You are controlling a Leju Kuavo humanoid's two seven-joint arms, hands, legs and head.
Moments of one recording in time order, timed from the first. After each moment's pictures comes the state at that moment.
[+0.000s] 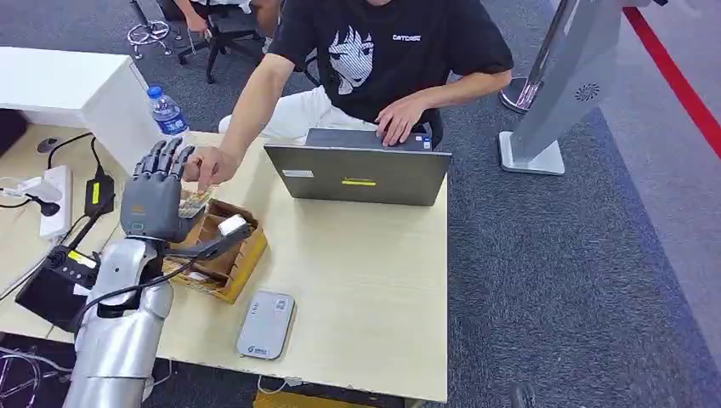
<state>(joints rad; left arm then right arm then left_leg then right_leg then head) -0.33 0.09 0.01 -1.36 -1.42 0.25 -0.12 -0.18 0.08 -0.78 -0.30 -0.21 0.41 -0.42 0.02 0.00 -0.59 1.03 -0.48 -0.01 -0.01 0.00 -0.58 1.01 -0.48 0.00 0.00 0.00</state>
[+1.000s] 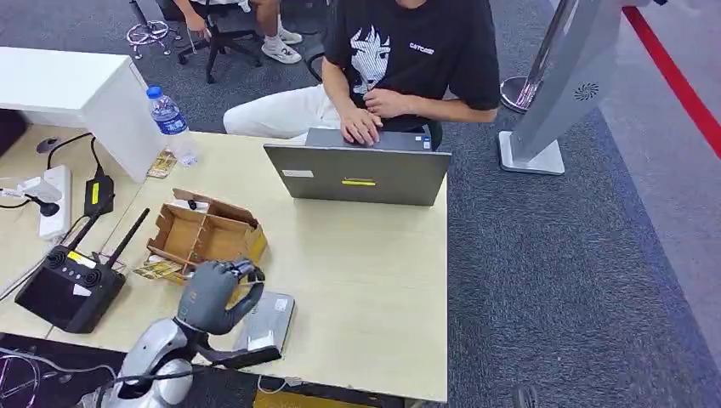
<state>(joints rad) 0.03 0.10 -0.16 -1.47 -1.03 0.16 -0.51 -0.18 0.08 -0.82 -0.29 -0.20 0.41 -0.42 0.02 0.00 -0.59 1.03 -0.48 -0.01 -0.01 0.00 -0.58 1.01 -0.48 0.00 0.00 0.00</state>
